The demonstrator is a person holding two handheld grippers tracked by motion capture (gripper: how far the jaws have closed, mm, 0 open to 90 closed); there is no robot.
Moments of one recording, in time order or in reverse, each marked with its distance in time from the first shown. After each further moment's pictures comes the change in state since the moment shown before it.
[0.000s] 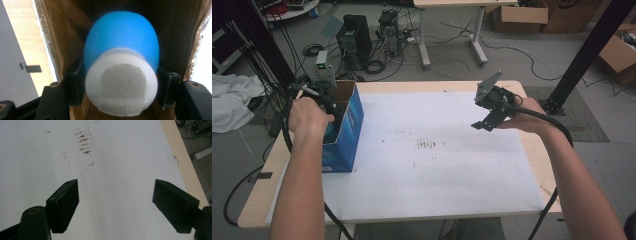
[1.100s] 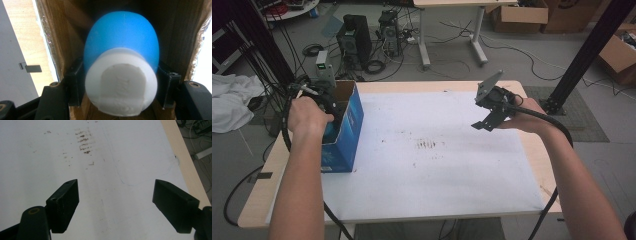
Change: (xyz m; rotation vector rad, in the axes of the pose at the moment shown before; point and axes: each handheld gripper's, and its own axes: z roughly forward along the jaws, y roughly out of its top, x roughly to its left) left arm 0.001 0.001 0.000 0.003 -0.004 -0.003; right arm -0.001 -0.002 0.001 -0.003 0.005 0.008
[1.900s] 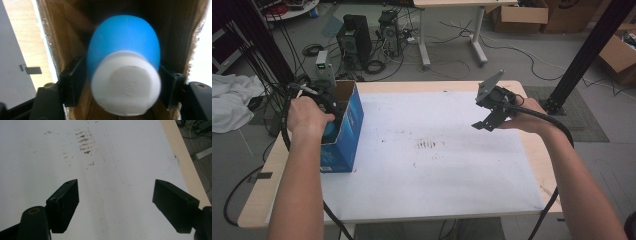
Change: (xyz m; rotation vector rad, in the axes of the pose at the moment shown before) left arm -0.001 -0.001 -0.002 -0.014 -0.006 0.004; right arm 0.000 -0.001 -0.001 -0.005 0.001 0.002
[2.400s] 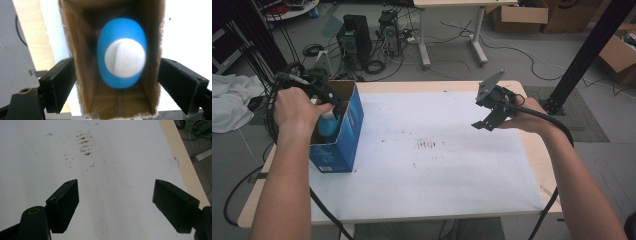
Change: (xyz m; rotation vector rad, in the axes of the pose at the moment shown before) left arm -0.002 -0.014 -0.044 -0.092 0.005 0.067; right arm 0.000 0.001 -0.001 -0.014 0.002 -0.005
